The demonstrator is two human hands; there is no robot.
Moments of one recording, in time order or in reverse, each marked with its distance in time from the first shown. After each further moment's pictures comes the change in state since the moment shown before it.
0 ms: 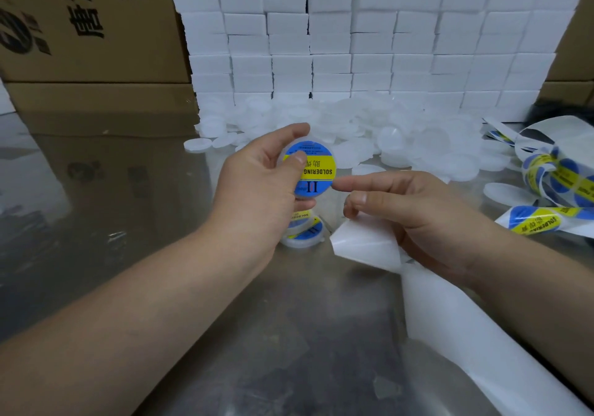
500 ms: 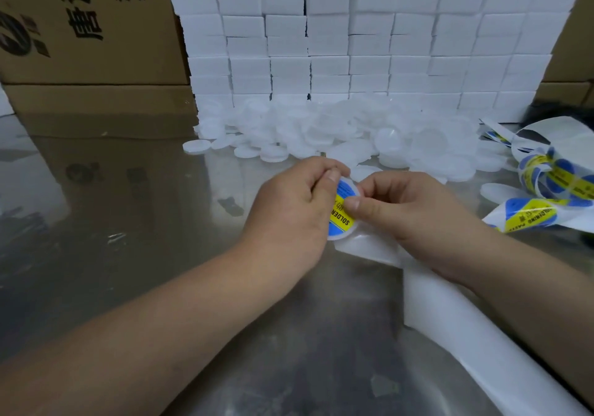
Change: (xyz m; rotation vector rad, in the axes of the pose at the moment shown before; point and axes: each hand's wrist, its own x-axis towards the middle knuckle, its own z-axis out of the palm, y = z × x) left_hand -0.013 -0.016 0.012 0.412 -0.172 0.207; right_hand 0.000 0.001 0.000 -0.330 0.079 -0.131
